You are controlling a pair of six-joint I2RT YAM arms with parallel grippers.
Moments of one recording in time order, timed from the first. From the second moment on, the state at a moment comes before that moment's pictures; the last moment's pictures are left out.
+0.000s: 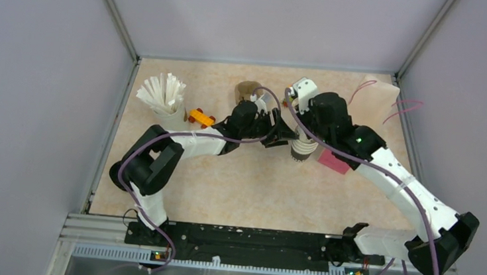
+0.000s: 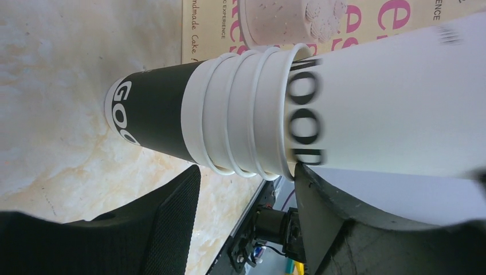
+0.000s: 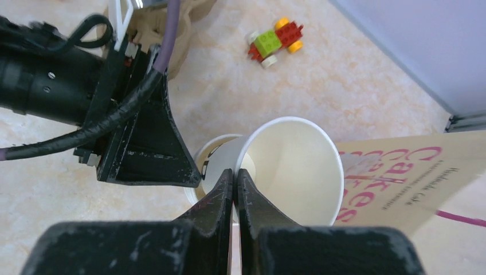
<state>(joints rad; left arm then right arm) -0.71 1.81 1.06 0.40 0.46 -1.10 0.70 1.21 1.22 -0.58 0.28 -0.21</state>
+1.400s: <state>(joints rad) -0.70 0.91 1.22 -1.05 -0.39 -0.68 1.28 1.43 1.16 -0.46 0.46 0.07</state>
